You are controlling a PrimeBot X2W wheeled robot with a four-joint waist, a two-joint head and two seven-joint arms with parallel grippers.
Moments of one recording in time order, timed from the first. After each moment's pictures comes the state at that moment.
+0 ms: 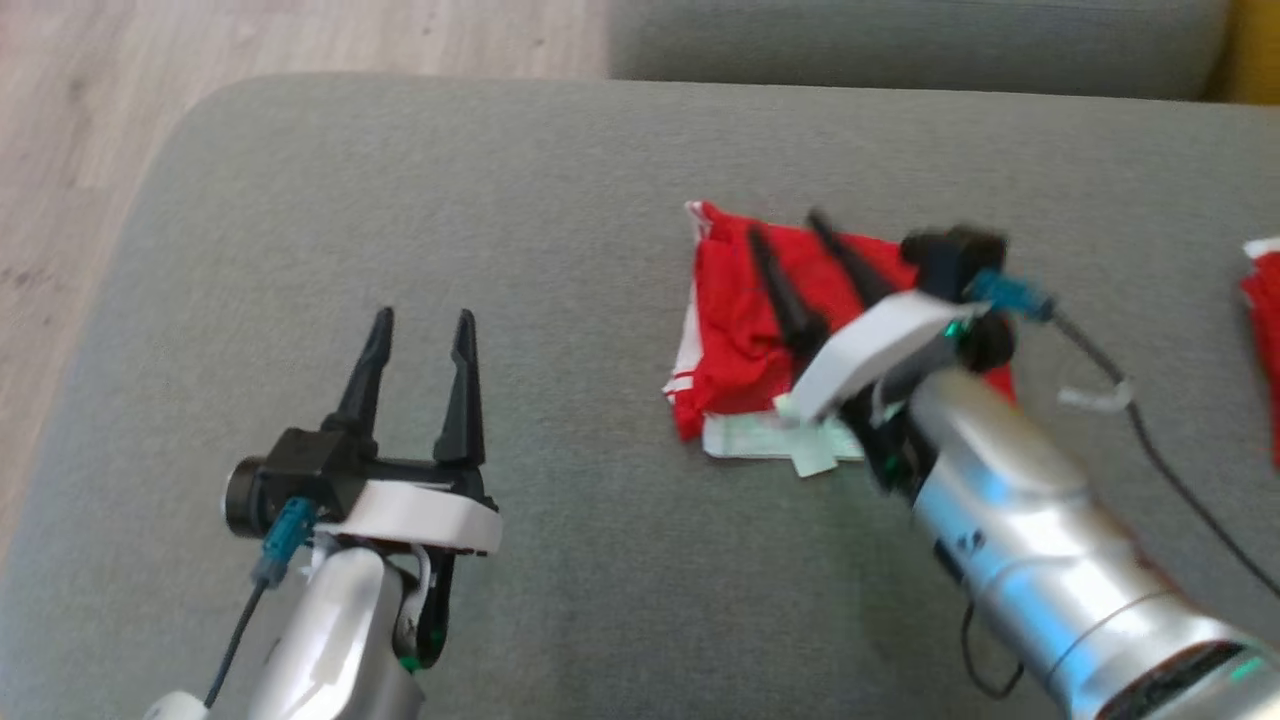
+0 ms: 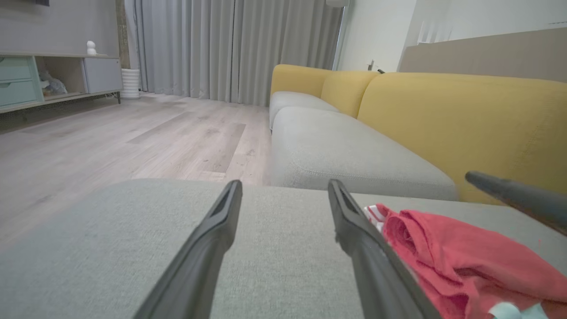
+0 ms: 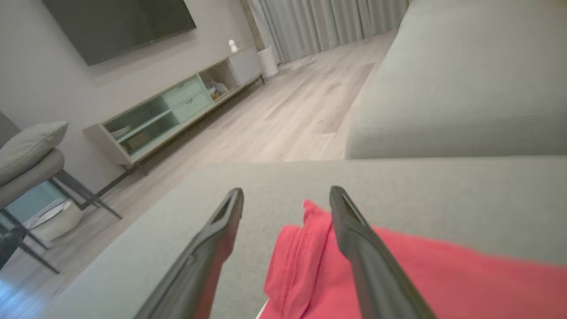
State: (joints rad) left arm -0.30 0.04 -0.26 0.38 -0.28 -0.03 -0.25; right arm -0.74 -0.06 0.70 0.92 0.76 0.13 -0.25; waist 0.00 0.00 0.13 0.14
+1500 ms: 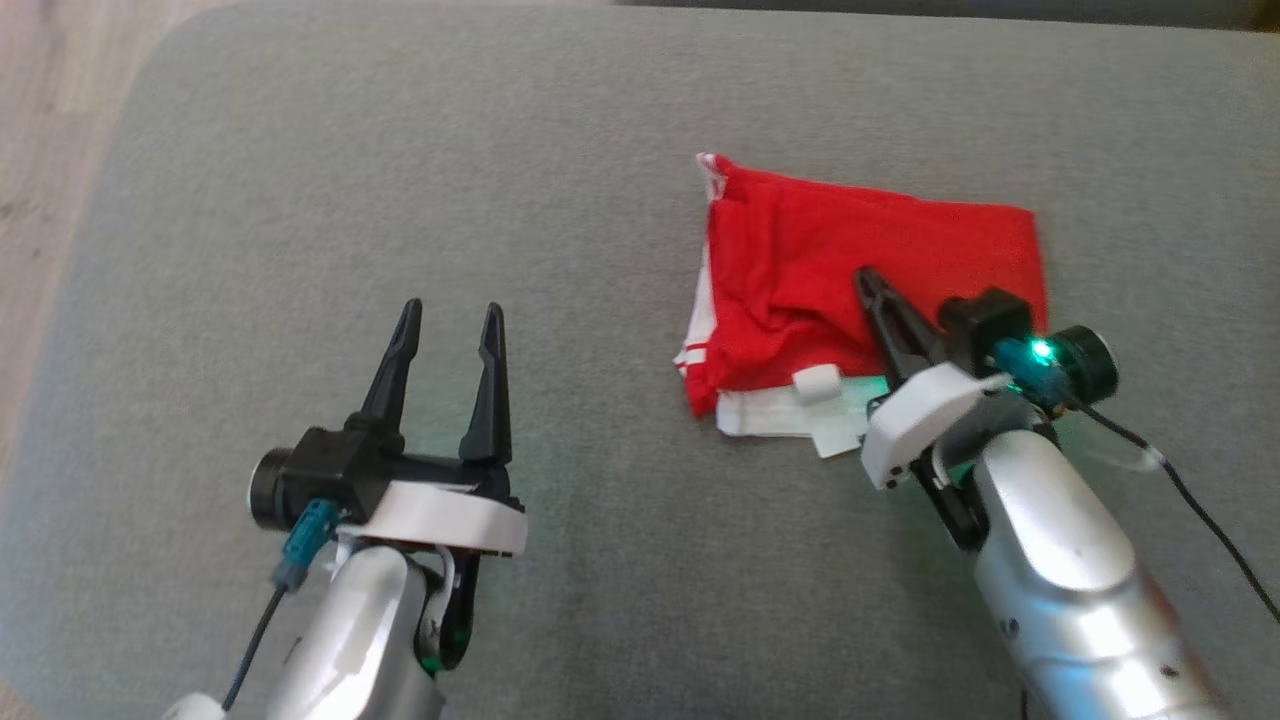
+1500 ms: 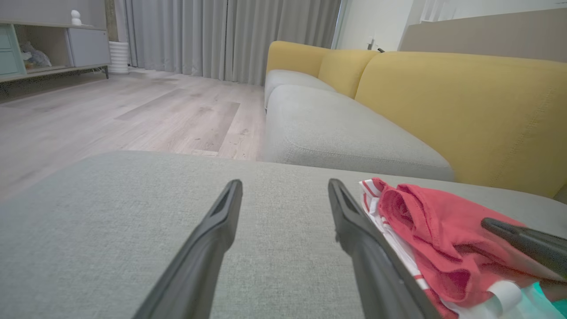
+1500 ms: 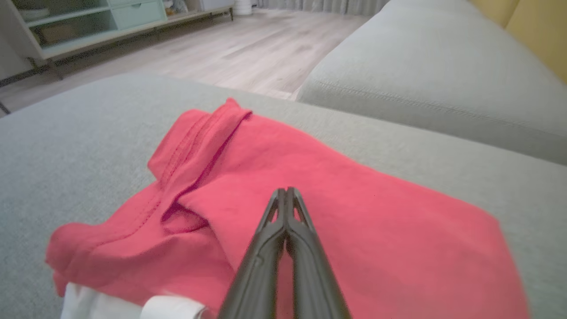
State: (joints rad) left arm -0.29 0.04 -0.30 0.32 -0.30 0.00 -0.25; right arm -0.49 -0.05 0.24 0.66 0.01 0.13 -0.13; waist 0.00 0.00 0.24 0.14
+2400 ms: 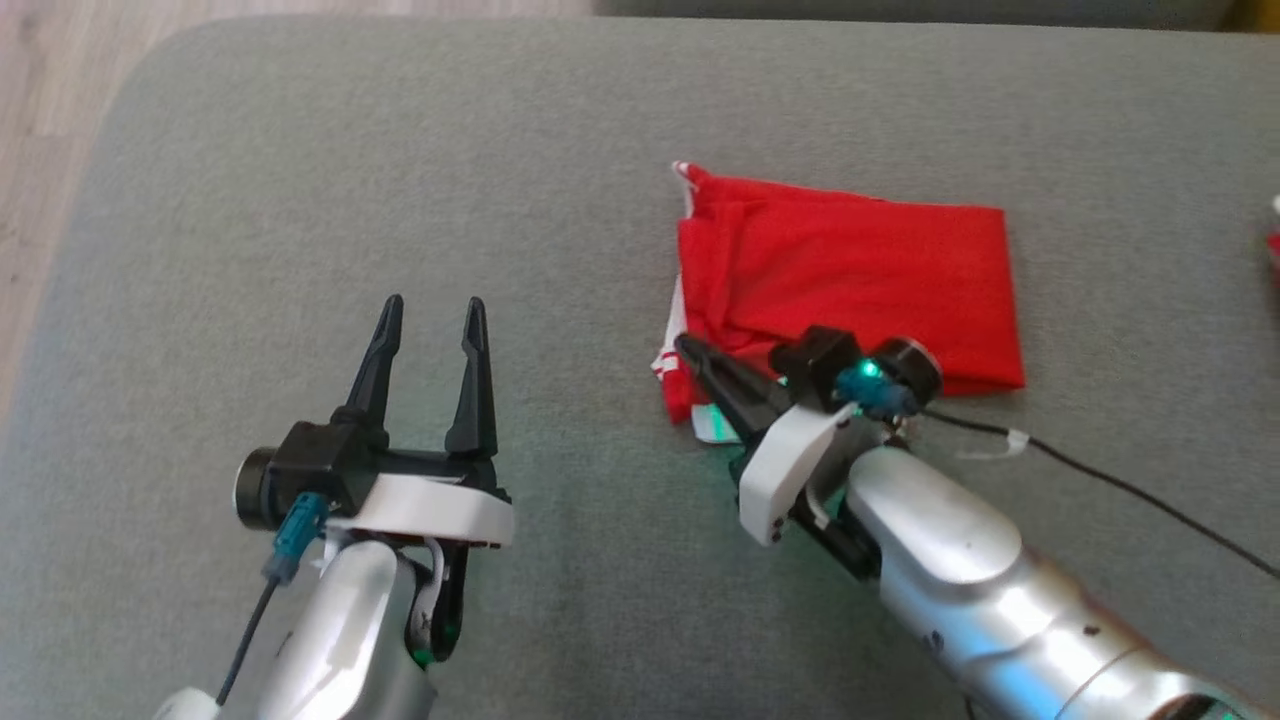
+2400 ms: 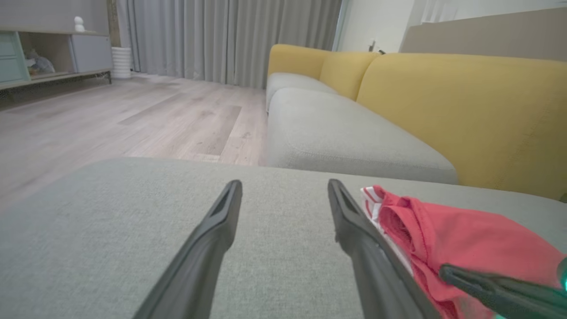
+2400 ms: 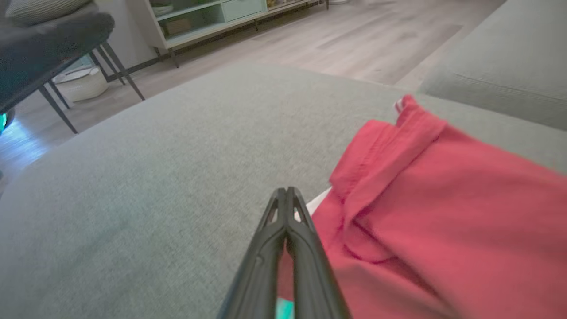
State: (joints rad) left arm -0.30 0.04 -0.29 0.34 -0.30 0.01 -0.25; right arm -0.64 -0.07 0.84 0.80 0.42 0.13 -0.19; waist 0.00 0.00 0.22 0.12
